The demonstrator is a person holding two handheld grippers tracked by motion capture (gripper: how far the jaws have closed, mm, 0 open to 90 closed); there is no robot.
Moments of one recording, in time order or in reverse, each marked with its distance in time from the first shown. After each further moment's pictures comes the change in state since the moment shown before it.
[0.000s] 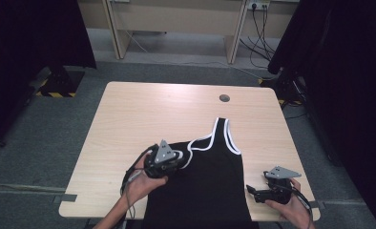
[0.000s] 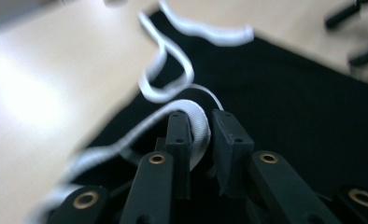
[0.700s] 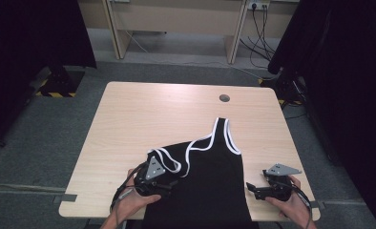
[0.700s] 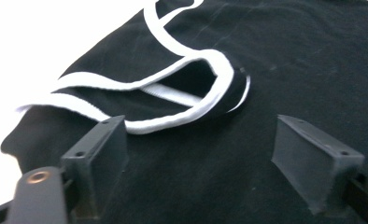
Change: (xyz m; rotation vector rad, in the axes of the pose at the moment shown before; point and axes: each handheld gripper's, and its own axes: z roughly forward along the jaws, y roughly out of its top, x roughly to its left) left arm 0.001 -0.056 -0.001 0.047 0.032 -0.077; right arm -0.004 0.007 0.001 0.001 0.016 0.021
